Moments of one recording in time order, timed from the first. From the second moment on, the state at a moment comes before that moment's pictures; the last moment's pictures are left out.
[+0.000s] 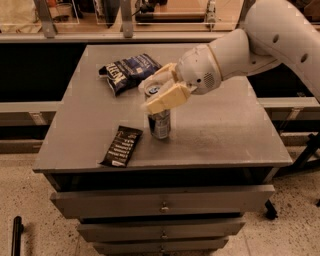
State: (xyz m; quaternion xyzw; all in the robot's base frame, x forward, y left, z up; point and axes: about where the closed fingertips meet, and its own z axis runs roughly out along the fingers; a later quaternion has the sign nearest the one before) arm 0.508 0.013 0.936 -0.63 0.57 0.40 0.35
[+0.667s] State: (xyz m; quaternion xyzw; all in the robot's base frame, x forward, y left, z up) arm 0.507 0.012 0.940 -0.63 0.57 0.40 0.35
